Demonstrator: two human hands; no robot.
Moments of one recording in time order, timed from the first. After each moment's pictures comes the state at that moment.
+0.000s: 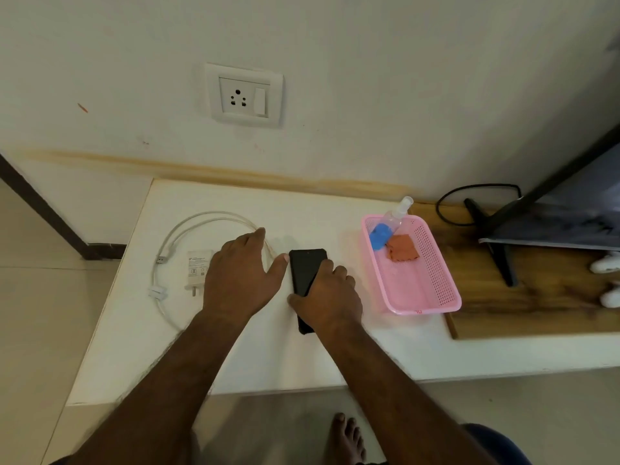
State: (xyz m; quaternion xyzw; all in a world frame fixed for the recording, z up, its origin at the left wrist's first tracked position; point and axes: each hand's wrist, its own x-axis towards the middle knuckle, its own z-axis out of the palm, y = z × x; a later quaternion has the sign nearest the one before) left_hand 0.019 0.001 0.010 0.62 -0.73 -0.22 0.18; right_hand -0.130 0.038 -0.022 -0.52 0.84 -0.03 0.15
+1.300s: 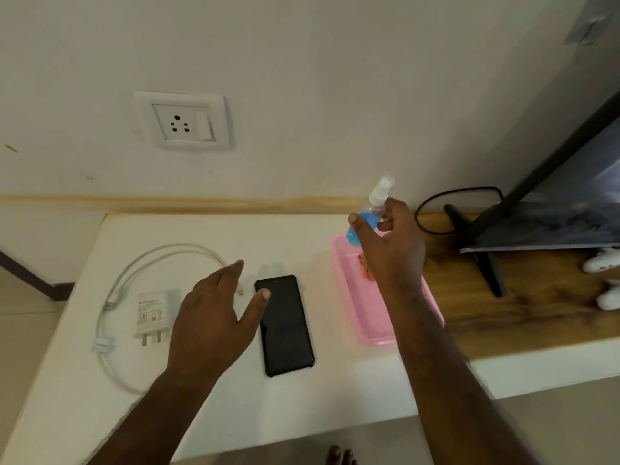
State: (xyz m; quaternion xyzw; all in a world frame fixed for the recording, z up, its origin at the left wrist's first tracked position) left_hand -0.010 0.007 0.002 0.59 -0.74 -0.21 0.23; right_hand -0.267 -0.010 0.054 -0.44 0.77 -0.45 0.05
